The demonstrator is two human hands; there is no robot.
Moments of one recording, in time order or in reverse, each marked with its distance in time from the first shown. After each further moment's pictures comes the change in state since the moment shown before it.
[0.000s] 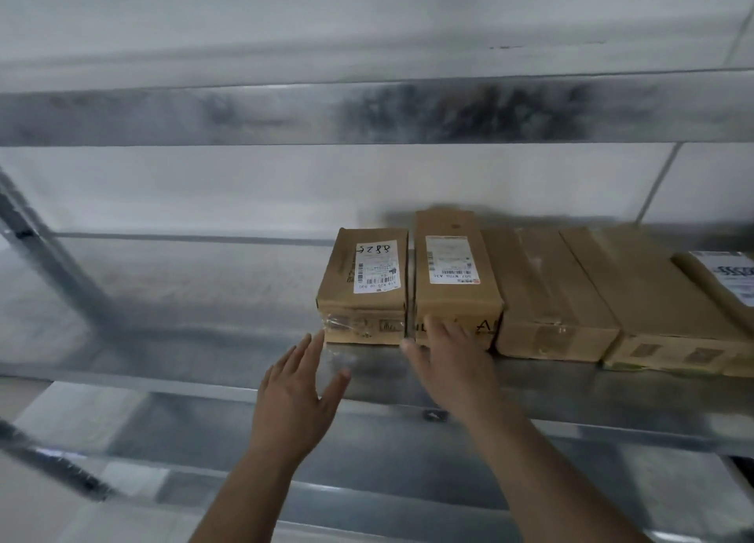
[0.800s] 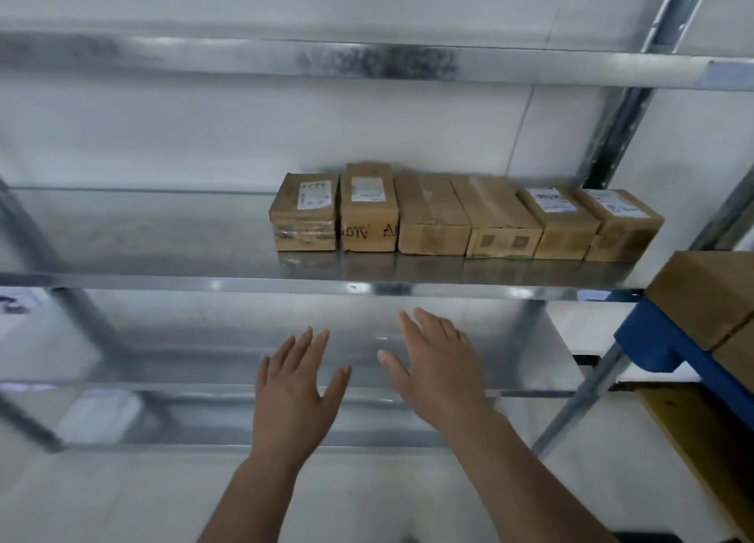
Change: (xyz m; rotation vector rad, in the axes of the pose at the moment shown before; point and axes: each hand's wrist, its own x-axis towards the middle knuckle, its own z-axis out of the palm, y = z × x) left_hand -0.259 0.070 0.002 -0.100 0.068 0.146; right_hand -0.290 0.020 -0.042 -0.141 0.047 0.003
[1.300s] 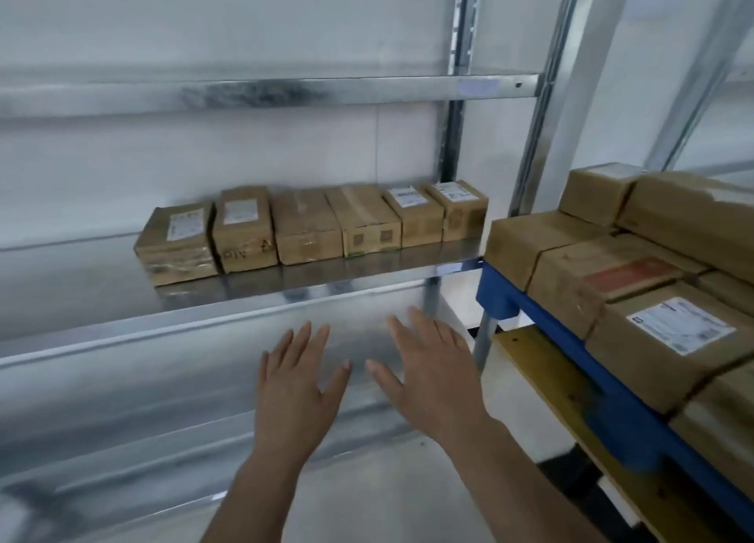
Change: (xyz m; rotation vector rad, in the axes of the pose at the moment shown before) left_hand -0.045 0.142 0.029 -0.078 -0.049 0.274; right_hand -0.128 0.094 -0.071 -0.059 0.137 0.205
